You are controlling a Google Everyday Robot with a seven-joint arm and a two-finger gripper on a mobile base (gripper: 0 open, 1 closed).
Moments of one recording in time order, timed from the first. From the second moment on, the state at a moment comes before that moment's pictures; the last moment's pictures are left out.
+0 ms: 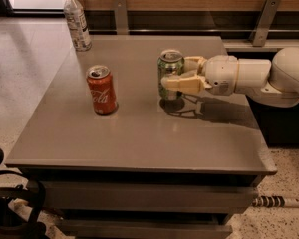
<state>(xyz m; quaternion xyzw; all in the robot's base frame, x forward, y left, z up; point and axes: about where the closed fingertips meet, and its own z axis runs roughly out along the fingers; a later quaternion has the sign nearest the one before) 0.588 -0.071 0.902 -0.46 0.59 0.37 0.55</state>
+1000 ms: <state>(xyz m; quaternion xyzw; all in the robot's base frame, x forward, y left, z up) 0.696 -0.030 0.942 -0.49 0.58 0.38 0.53</state>
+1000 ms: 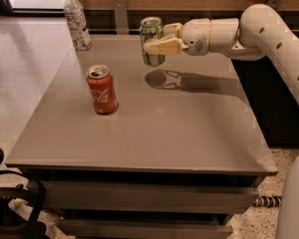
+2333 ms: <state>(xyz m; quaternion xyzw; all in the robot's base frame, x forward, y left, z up) 0.763 0.062 0.929 -0.38 0.62 0.35 0.59</state>
